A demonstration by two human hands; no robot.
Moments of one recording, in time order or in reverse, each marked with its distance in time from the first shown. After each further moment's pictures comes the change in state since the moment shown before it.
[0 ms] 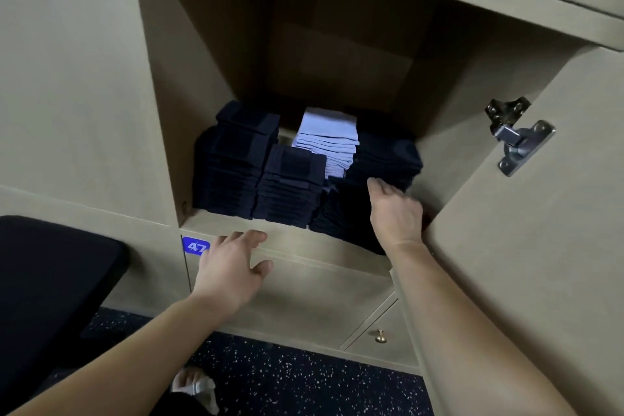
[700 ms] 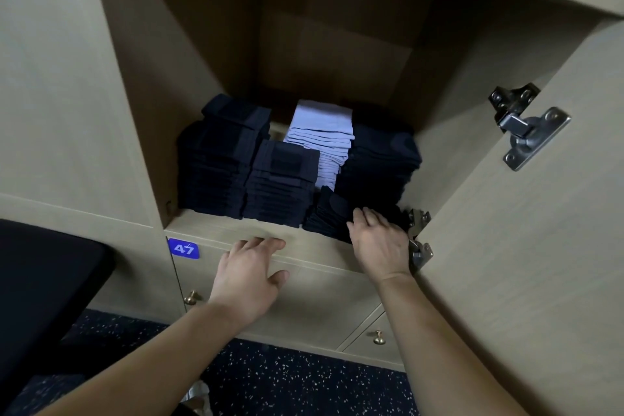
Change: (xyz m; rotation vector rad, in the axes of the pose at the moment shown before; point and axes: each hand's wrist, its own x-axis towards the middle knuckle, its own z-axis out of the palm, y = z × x) left_hand 0.010 0.018 0.035 0.070 -0.022 0.145; right_hand -0.041 -0.010 0.050 0.008 -0.067 0.011
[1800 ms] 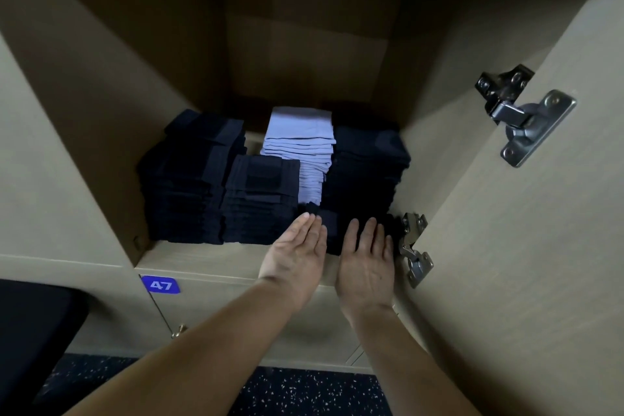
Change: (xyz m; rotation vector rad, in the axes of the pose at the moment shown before) left_hand 0.068 0.060 0.034 0.949 -0.143 0.473; right_hand -0.021 -0.034 0.023 0.017 -0.067 0.302
